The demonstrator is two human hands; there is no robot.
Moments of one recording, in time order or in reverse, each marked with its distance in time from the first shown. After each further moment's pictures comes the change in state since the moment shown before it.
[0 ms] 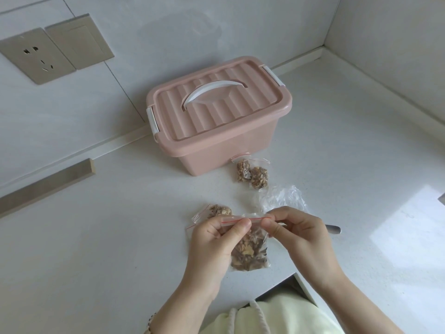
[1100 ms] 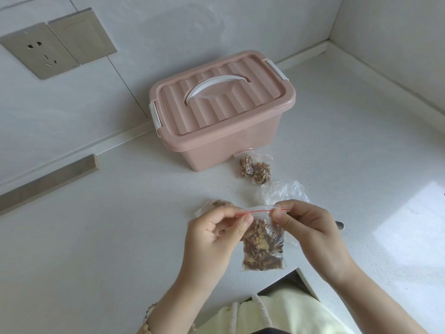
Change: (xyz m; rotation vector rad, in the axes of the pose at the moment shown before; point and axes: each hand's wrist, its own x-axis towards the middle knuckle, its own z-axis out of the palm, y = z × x) left_hand -0.007 0.005 -0.008 0.180 -0.035 0.299; right_hand 0.000 -0.007 -0.007 0.125 -0.108 0.009
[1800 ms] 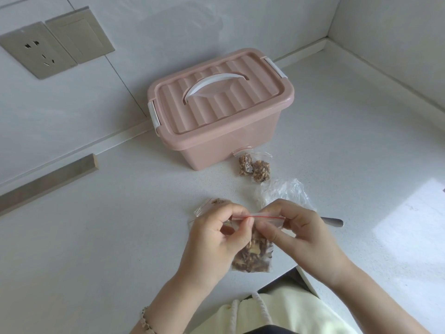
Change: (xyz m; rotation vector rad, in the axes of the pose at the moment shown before) left_hand 0.002 -0.002 -0.004 0.290 -0.126 0.200; right_hand -0.002 0.005 0.001 -0.307 -0.139 -0.141
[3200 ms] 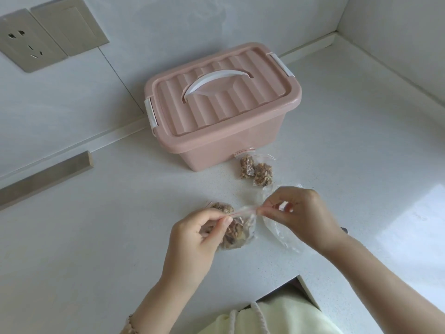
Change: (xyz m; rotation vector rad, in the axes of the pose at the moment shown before) left_hand 0.013 -0.031 -0.016 0.088 0.155 -0.157; right_hand 0.057 0.024 -0.026 -0.426 -0.022 -0.076
